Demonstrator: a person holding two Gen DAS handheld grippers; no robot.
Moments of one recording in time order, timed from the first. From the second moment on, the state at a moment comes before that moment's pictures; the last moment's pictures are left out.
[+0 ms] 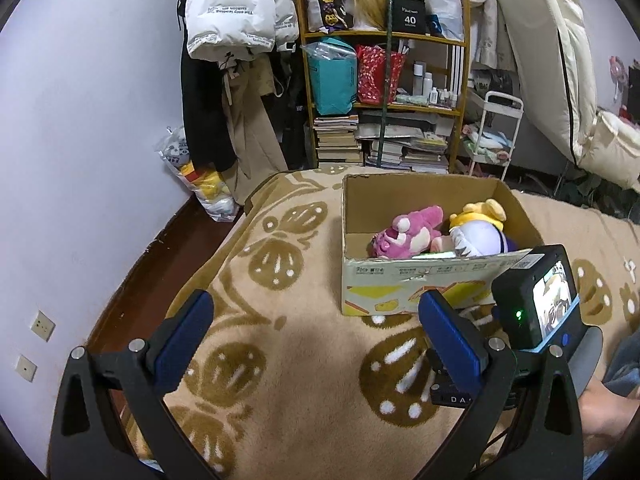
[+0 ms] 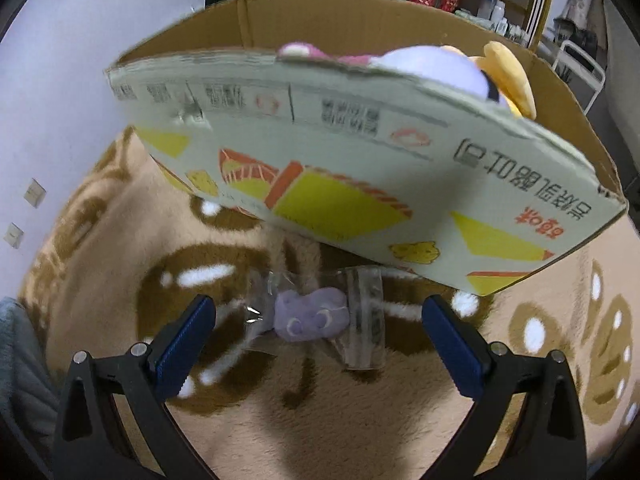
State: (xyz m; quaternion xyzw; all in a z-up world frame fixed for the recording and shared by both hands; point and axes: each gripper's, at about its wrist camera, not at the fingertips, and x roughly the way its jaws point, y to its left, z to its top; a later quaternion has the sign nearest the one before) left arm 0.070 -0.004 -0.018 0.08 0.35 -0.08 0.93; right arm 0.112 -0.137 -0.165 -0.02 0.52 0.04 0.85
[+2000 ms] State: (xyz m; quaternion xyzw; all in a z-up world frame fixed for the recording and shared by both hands) left arm 0.047 -0.025 -0.013 0.11 0.30 -0.09 0.94; right arm 0.135 -0.188 -0.056 0.04 0.34 0.03 0.94
